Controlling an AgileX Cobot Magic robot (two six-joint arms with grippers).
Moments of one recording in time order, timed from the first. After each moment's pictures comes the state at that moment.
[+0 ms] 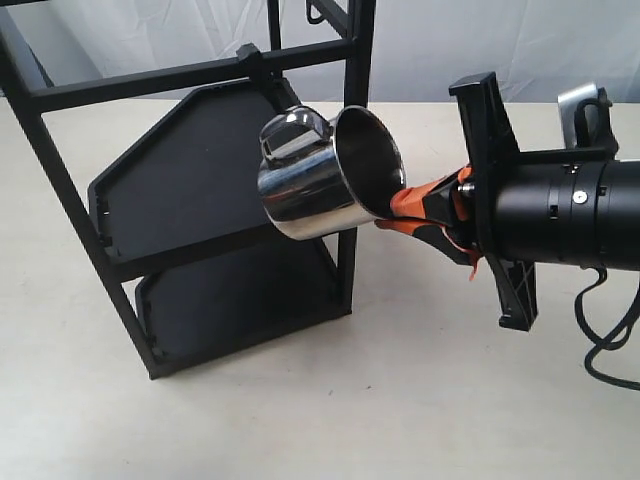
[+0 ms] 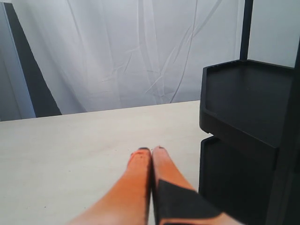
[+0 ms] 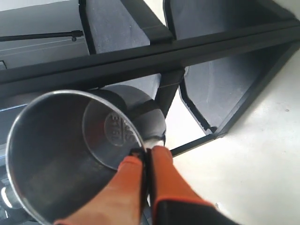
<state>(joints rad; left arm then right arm) -0.17 0.00 0.00 0.04 0.13 -0.01 0.47 1.12 -0.60 1.37 0.46 0.11</state>
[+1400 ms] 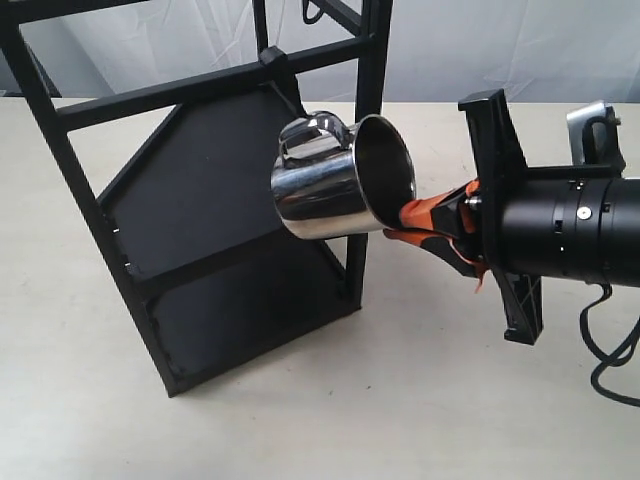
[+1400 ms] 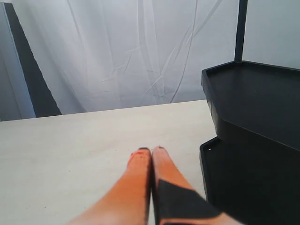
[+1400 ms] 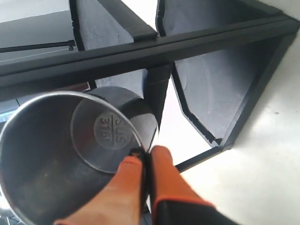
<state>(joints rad) -0.17 0.00 0.00 0.04 0.13 -0.01 0.47 1.11 -0.56 1.39 0.44 0.11</state>
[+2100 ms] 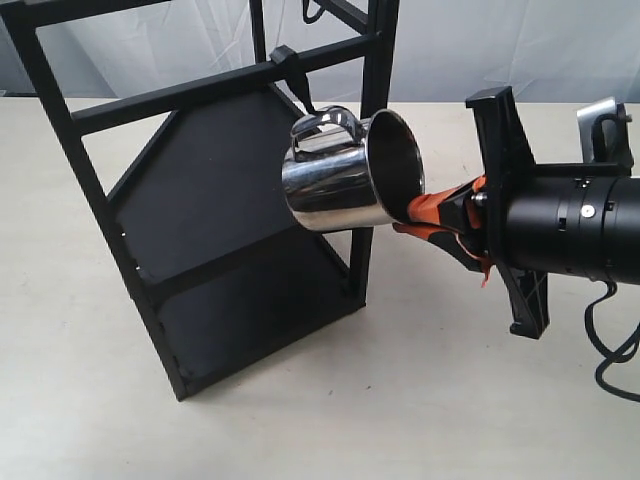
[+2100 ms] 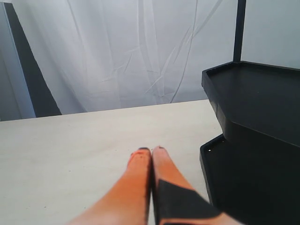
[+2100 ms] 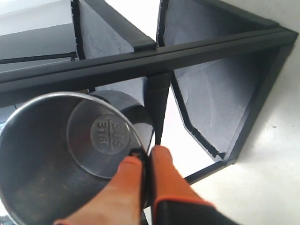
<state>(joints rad) -0.17 0.00 0.00 0.04 0.13 -0.01 0.47 1.11 -0.56 1.39 0.39 0.11</state>
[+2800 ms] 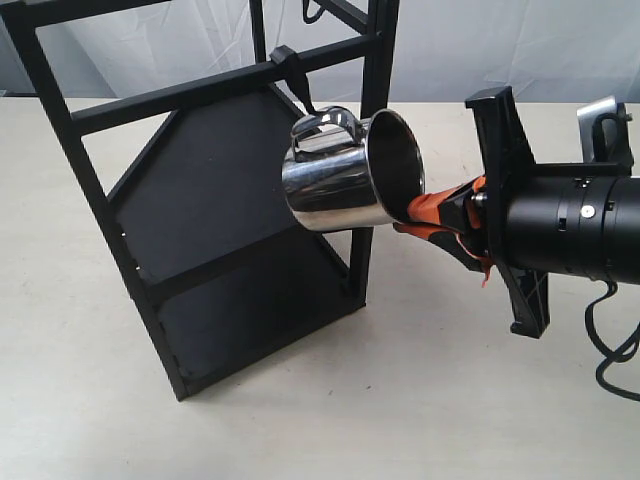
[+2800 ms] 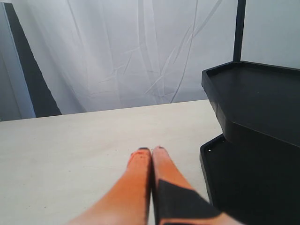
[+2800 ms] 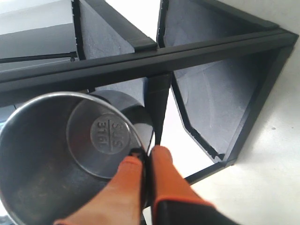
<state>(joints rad) -0.17 0.00 0.00 0.04 0.13 -0.01 0.47 1.11 -0.56 1.39 0.39 0.10</state>
